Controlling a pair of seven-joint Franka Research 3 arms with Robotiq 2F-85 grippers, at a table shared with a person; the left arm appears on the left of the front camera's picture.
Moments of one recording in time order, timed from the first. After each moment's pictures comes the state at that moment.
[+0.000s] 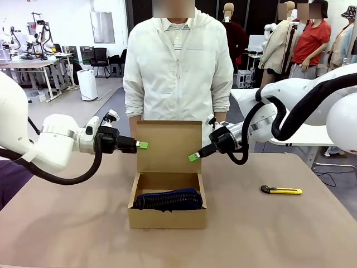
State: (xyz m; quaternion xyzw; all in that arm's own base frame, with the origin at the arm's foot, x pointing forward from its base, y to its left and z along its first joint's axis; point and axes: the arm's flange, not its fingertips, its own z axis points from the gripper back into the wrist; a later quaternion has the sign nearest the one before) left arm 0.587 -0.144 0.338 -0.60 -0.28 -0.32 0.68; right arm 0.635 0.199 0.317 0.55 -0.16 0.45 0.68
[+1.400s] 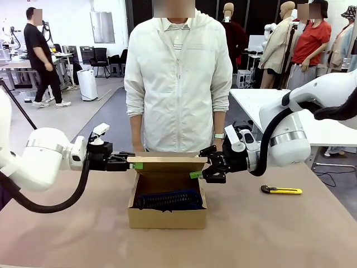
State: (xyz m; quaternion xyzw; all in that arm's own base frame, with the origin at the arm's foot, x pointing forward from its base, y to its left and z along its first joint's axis) left arm 0.507 -0.144 0.316 -0.55 -0.42 -0.47 0.54; right arm 0.487 0.190 0.328 0.40 -0.49 0.62 0.47
